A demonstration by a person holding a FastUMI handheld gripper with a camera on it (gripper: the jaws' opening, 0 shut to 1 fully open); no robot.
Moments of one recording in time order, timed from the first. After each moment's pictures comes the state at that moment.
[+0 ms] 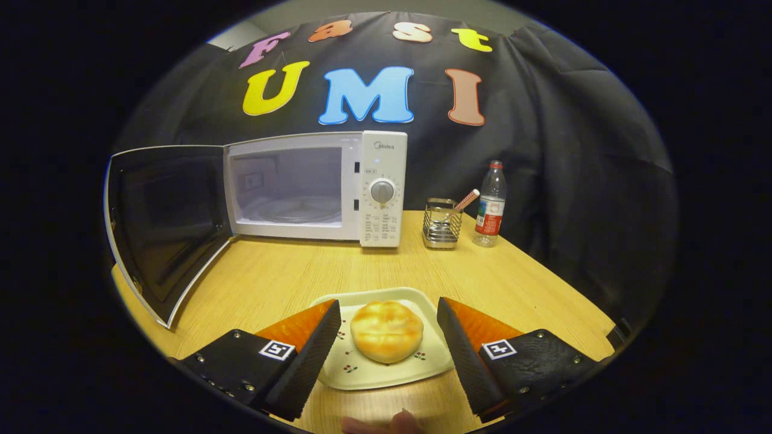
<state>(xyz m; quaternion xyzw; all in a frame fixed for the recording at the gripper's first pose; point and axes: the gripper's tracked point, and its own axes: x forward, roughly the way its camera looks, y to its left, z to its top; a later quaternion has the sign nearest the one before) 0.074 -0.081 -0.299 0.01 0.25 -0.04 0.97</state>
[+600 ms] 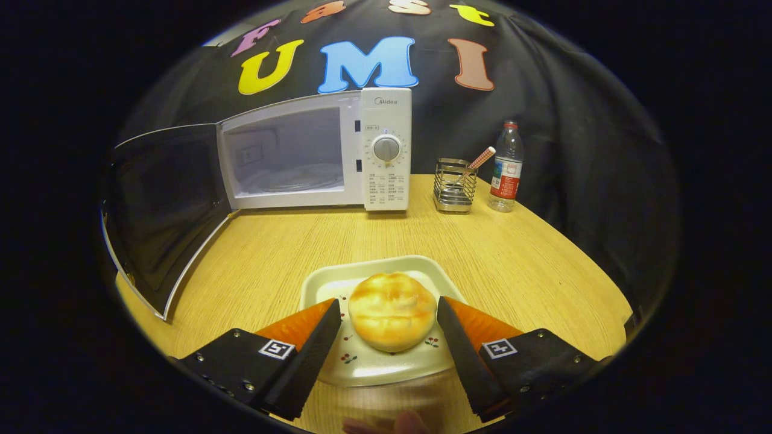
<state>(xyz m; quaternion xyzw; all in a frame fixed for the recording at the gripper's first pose) 0.073 -0.072 -0.323 0.04 0.30 -0.01 0.95</state>
